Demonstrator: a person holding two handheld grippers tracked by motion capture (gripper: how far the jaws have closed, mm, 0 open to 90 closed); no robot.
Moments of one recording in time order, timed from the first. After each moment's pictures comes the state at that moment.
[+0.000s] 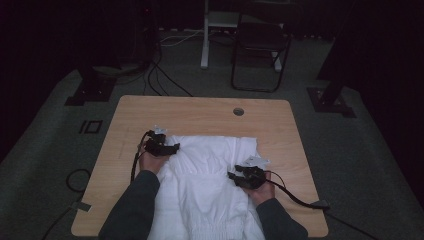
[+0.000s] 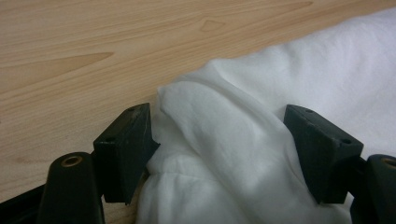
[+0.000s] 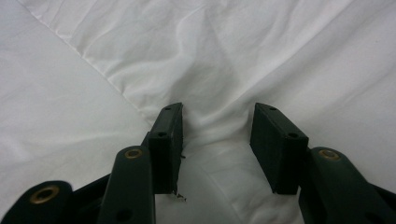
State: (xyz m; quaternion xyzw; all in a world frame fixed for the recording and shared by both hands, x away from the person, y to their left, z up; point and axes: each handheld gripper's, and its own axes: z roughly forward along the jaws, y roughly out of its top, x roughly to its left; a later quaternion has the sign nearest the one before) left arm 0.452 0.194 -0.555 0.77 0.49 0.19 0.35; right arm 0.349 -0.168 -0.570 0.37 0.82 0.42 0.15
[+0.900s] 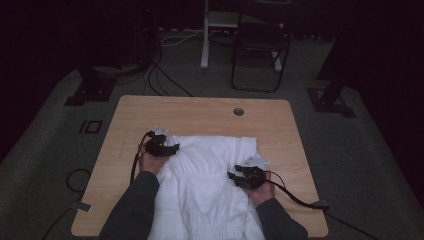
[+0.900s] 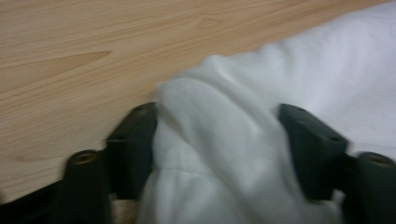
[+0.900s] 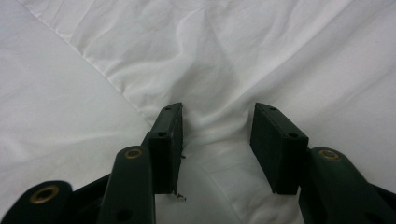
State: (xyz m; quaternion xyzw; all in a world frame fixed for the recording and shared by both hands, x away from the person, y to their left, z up) left arm 0.448 0.192 -0.554 0.77 0.49 0.19 0.36; right arm 0.349 -0.168 -0.570 0.37 0.82 0.42 0.15
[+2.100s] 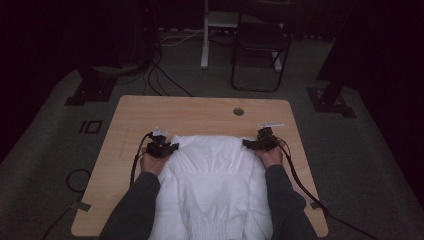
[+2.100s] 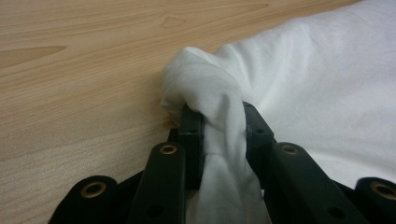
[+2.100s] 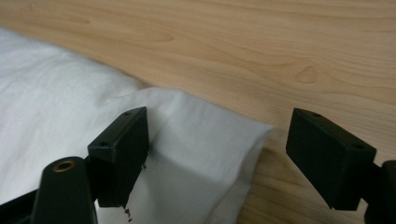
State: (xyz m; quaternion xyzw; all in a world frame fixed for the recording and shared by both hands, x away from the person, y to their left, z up) left arm 0.446 0.194 -0.558 0.77 0.48 0.14 0.40; right arm 0.477 -0.224 -0.551 0.51 0.76 0.38 0.14
